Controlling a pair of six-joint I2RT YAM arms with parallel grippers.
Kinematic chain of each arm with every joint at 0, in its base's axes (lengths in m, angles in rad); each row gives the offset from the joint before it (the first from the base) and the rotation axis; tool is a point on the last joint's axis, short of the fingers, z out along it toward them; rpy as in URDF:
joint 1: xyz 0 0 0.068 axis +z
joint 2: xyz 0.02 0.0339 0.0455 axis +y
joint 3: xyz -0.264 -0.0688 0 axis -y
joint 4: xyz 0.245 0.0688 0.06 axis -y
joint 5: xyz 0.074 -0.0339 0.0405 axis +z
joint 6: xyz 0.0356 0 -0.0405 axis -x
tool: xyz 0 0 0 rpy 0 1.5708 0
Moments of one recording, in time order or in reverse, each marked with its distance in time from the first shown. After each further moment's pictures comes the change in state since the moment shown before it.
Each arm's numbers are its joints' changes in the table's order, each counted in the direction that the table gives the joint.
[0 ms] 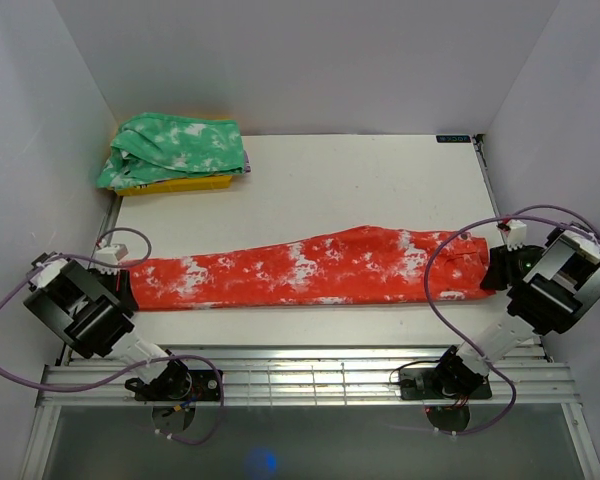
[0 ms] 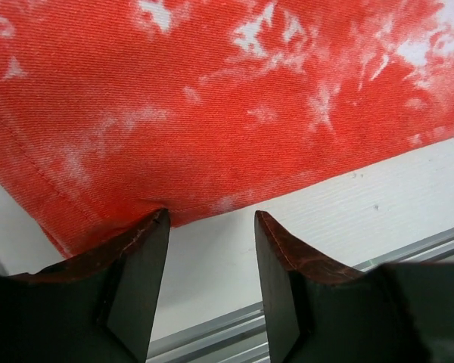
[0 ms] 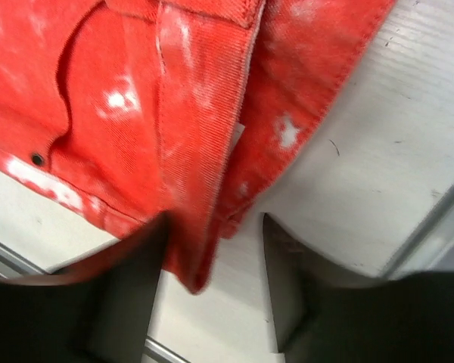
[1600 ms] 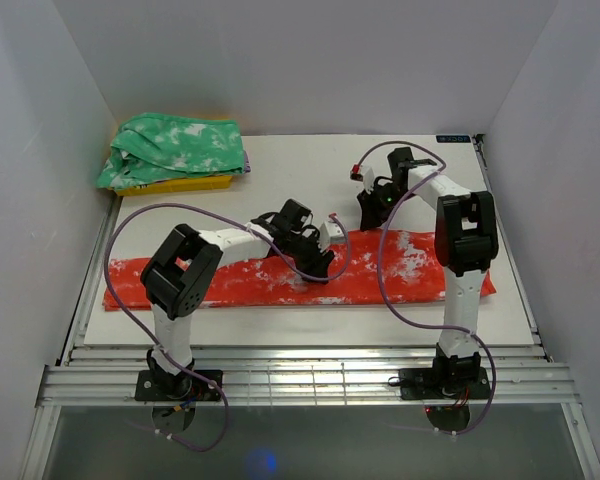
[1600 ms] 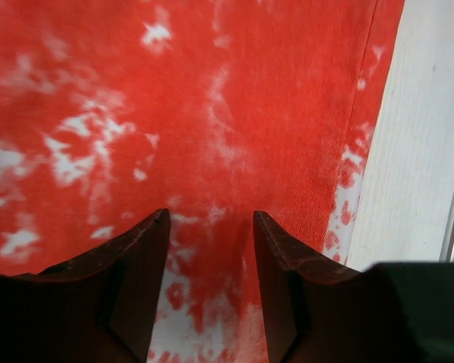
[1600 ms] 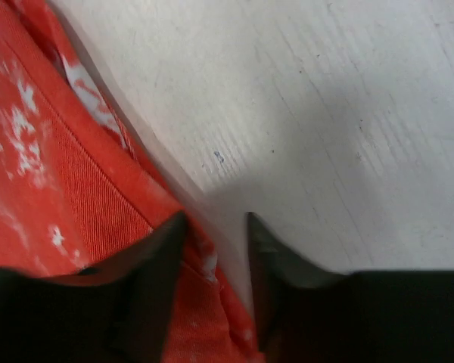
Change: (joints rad) left arm -1.575 0.308 0.271 0.681 -0.157 0.699; right arm 0.941 0.401 0.530 0.191 0.067 -0.391
